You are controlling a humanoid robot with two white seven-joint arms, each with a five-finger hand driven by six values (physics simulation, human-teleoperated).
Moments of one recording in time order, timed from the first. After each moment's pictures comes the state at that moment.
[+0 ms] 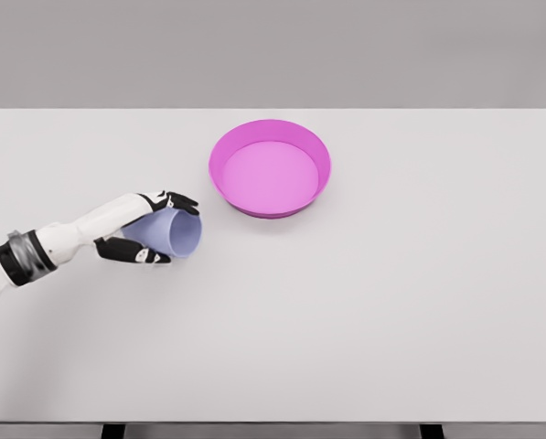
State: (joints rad) left arm -0.29 0.66 -0.42 -1.41 0.00 -0.61 -0.44; right arm 0.03 0.00 -0.05 0.00 0.10 -0.09 0.05
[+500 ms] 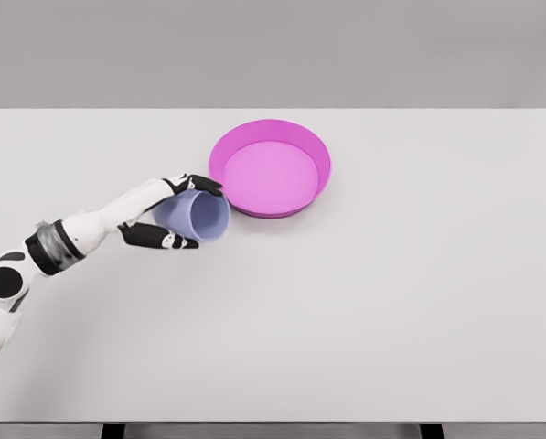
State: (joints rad) left arm -0.33 0.55 -0.42 -1.38 0.06 -0.61 -0.45; right arm 0.03 0.00 -0.05 0.00 0.10 -0.09 0.05
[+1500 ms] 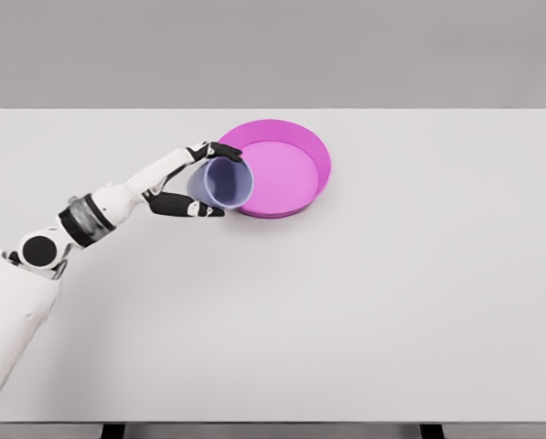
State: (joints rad) left arm -0.46 0.39 -0.41 -1.19 0.14 -0.61 -0.53; right arm 0.03 0.00 -0.05 0.00 0.10 -0.09 0.05
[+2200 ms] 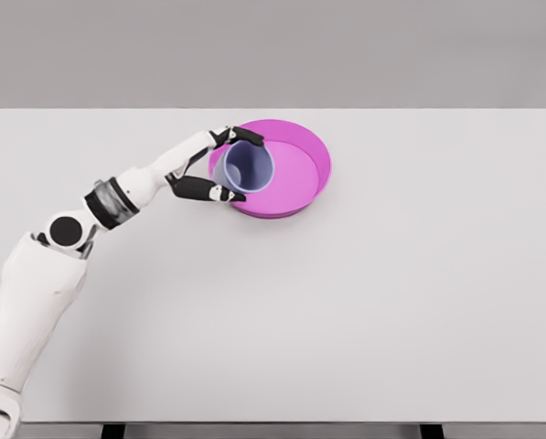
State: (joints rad) left arm -0.54 0.29 -0.41 -1.07 0.14 -0.61 -0.58; right arm 0.03 0.00 -0.05 0.00 0.10 -0.09 0.05
